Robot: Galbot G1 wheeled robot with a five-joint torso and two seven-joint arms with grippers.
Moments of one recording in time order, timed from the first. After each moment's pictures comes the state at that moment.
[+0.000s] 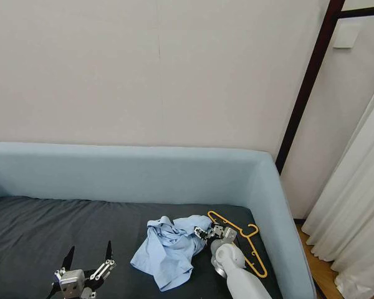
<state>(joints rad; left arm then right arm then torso) 1.80 -1.61 -0.67 -2.19 -0.07 -0.24 -0.05 -0.76 1.56 0.22 1.07 0.91 -0.30 0.23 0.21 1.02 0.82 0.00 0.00</state>
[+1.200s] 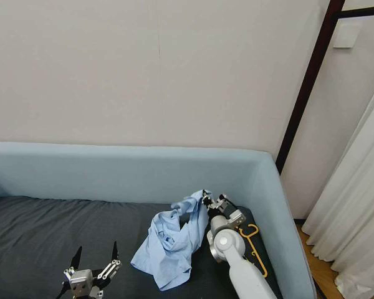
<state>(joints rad) 1.73 -1.61 -0.63 -2.07 -0.07 -0.28 -0.05 -0.77 1.46 0.14 1.52 1.12 0.08 0.20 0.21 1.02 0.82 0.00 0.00</state>
